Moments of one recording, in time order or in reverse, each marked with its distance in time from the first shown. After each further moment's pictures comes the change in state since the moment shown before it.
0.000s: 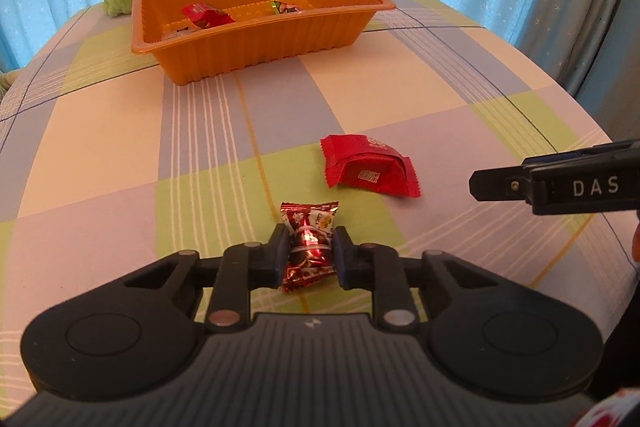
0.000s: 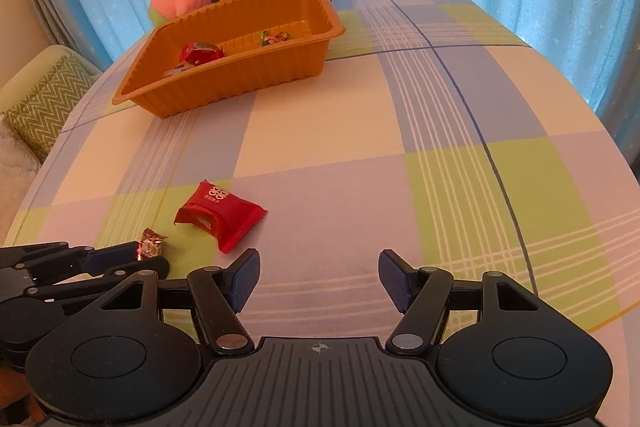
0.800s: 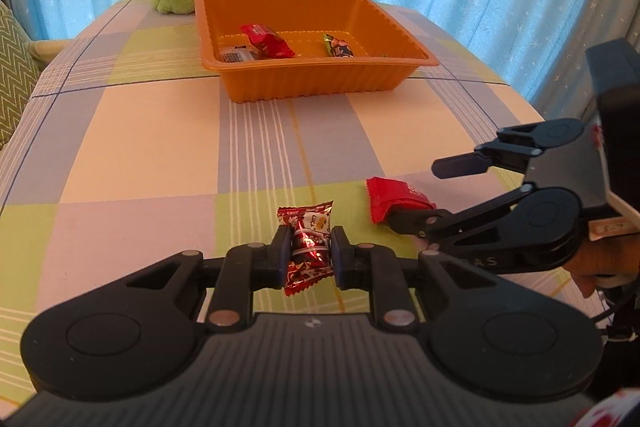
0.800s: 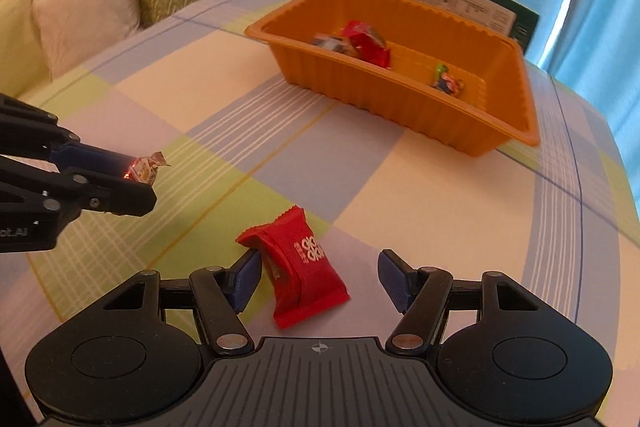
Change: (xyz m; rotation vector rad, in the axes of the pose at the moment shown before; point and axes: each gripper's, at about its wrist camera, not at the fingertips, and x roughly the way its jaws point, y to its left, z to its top) left arm -0.033 0.038 0.009 -0.156 -0.056 0.009; right arm 0.070 0.073 0.027 -0.661 0.025 0.145
